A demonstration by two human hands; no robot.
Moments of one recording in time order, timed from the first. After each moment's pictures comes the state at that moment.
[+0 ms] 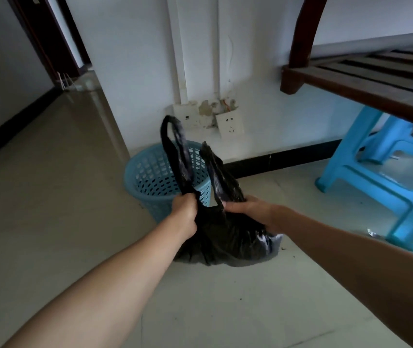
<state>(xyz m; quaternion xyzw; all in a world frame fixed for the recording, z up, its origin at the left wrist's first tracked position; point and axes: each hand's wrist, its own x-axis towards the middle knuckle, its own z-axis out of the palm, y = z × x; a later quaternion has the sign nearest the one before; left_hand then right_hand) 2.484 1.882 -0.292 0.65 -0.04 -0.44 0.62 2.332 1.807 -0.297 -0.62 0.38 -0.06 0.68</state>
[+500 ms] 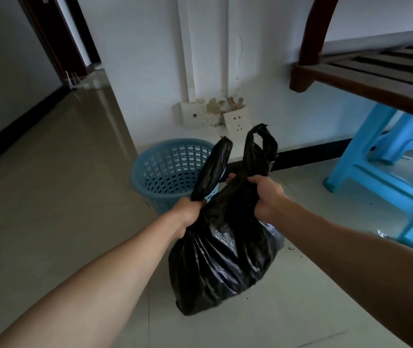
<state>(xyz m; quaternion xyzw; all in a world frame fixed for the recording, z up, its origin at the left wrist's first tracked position) 2.509 1.902 -0.300 0.75 -0.24 -0.45 0.42 2.363 1.799 -0.286 -0.26 0.42 -0.31 0.81</state>
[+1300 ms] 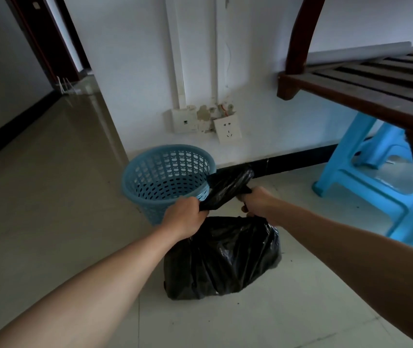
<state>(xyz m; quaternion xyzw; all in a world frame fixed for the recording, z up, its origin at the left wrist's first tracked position) 2.496 1.902 -0.287 0.78 -0.58 -0.16 0.17 2.339 1.788 -0.285 -0.63 0.52 -0.13 0.56</state>
